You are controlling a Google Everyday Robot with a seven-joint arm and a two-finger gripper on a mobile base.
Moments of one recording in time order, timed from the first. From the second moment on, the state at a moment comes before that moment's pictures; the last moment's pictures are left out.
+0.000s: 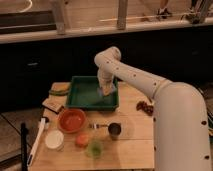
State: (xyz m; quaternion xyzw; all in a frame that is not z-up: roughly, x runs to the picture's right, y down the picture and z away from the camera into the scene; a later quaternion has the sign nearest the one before) arm -0.012 0.003 0.873 -0.26 -0.12 -0.19 0.94
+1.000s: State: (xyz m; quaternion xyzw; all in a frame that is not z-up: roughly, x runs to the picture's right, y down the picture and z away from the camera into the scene) arm -0.016 0.005 0.895 -0.27 -0.14 -0.22 0.93
